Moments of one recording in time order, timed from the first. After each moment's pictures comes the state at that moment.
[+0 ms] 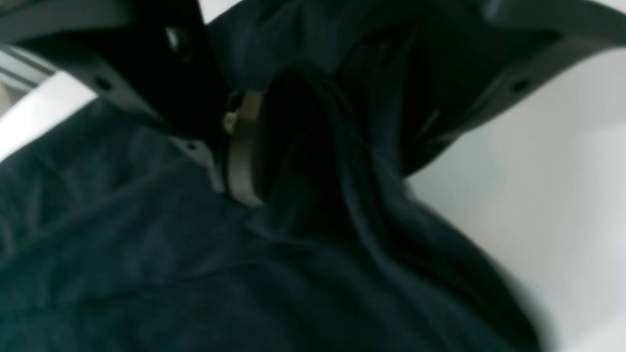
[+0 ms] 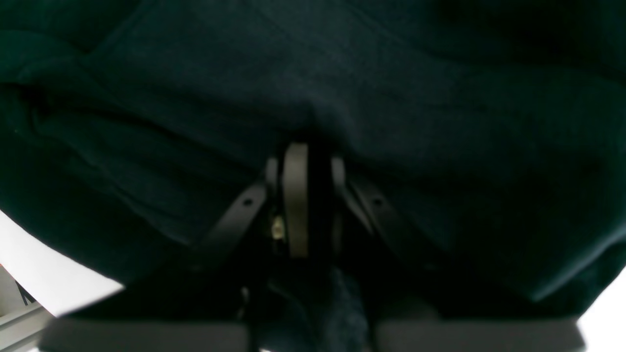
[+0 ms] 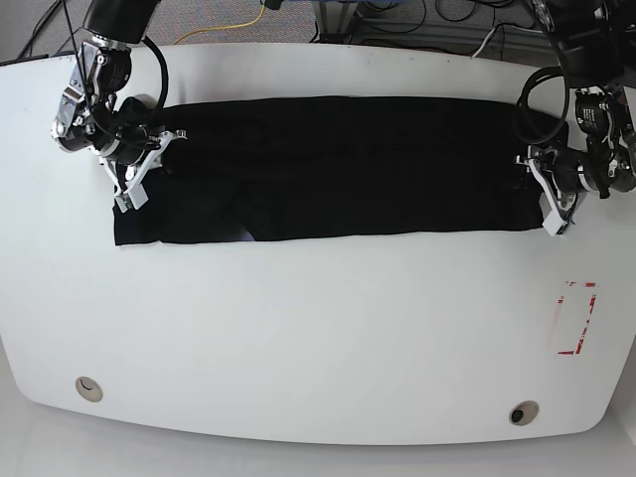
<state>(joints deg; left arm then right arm) -4.3 -24.3 -20.5 72.2 -43.2 -42.0 74.5 -6.2 14.4 26.0 85.6 35.1 40.0 -65.9</state>
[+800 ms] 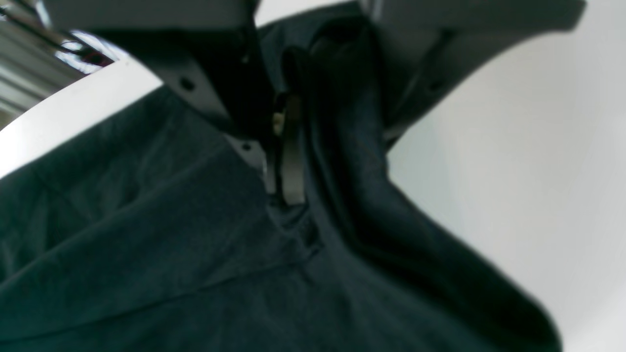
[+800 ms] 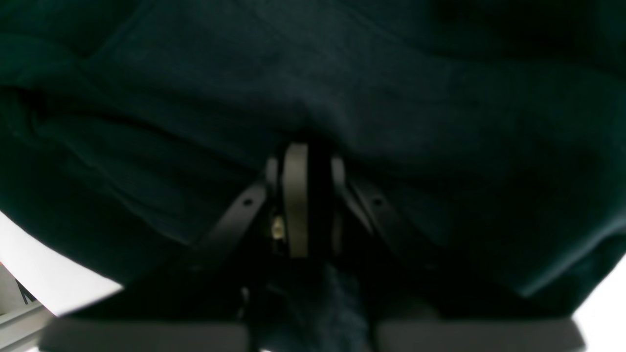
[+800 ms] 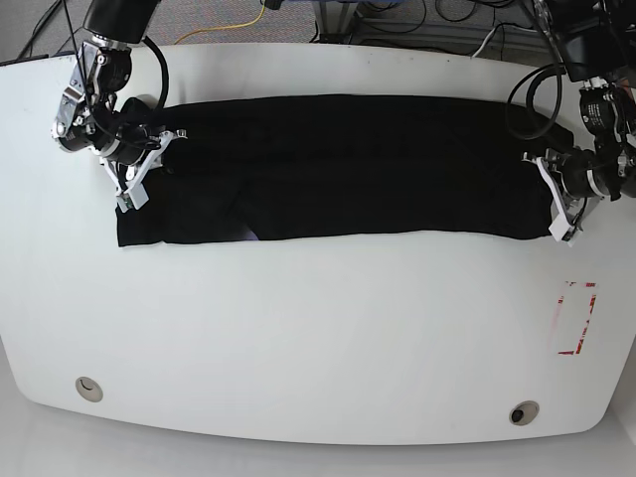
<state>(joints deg) -2.9 -23.8 -24.0 87.3 -43.6 -41.9 83.6 -6.2 14.4 26.0 85.6 35.1 40.0 -65.9</state>
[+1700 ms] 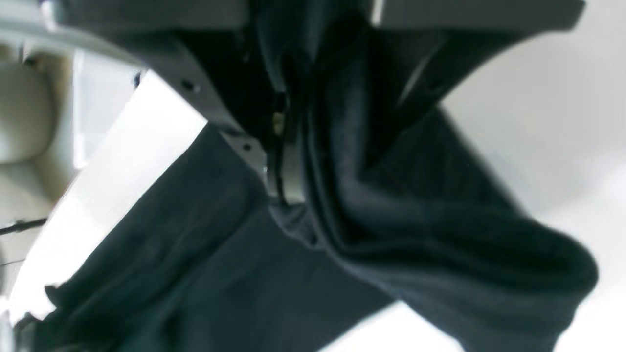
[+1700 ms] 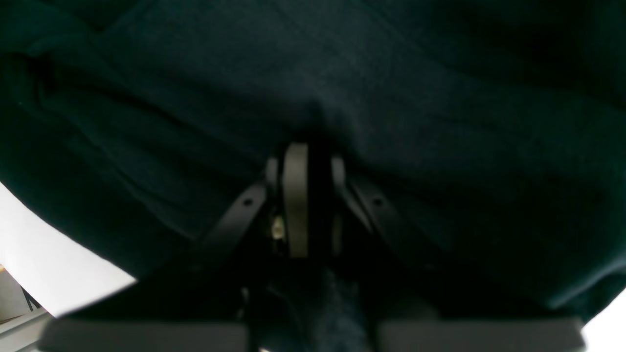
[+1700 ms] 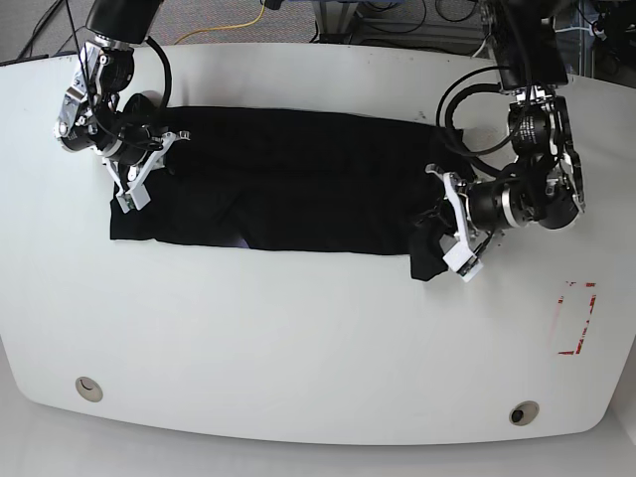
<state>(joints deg) -8.2 -8.8 -10.7 95.4 -52.2 -41.9 84.1 -6.1 13.6 26.0 85.6 35.1 40.0 -65.9</state>
